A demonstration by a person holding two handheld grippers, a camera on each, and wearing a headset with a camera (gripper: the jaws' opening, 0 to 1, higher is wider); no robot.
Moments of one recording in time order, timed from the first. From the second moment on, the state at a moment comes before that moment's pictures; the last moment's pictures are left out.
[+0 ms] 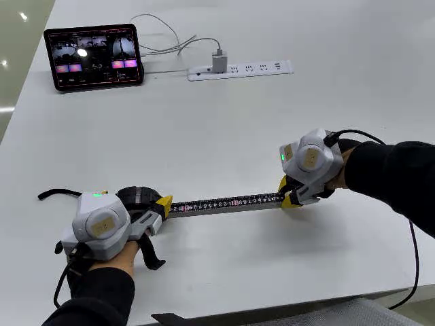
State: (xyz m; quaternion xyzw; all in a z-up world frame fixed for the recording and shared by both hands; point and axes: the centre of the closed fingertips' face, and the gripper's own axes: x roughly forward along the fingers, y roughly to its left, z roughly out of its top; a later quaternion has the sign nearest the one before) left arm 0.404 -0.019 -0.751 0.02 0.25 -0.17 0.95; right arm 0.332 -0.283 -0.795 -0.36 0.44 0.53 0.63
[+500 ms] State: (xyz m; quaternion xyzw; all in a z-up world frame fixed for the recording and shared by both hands) left arm 0.400 -0.020 -0.759 0.01 0.28 -0.16 0.95; right arm 0.330 -0.282 -0.795 -0.36 0.46 0.51 0.63
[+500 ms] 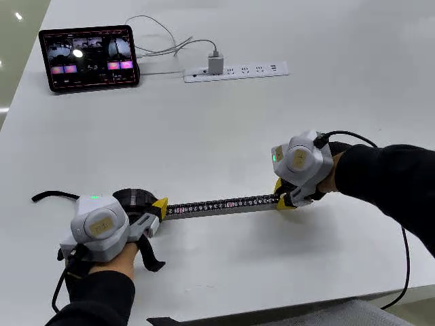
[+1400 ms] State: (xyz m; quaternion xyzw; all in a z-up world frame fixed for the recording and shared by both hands) left arm 0.401 -0.020 -0.760 0.03 0.29 -0.16 0.94; right arm 0.334 -0.283 -0.794 -0.34 0.47 0.50 0.64
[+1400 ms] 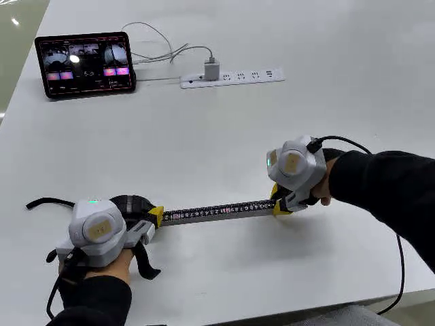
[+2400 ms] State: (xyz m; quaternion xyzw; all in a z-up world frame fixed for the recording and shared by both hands) left arm 0.398 -0.019 -0.760 0.02 0.31 -0.18 0.94; right arm 0.335 -0.274 -0.793 -0.33 0.47 0.50 0.65
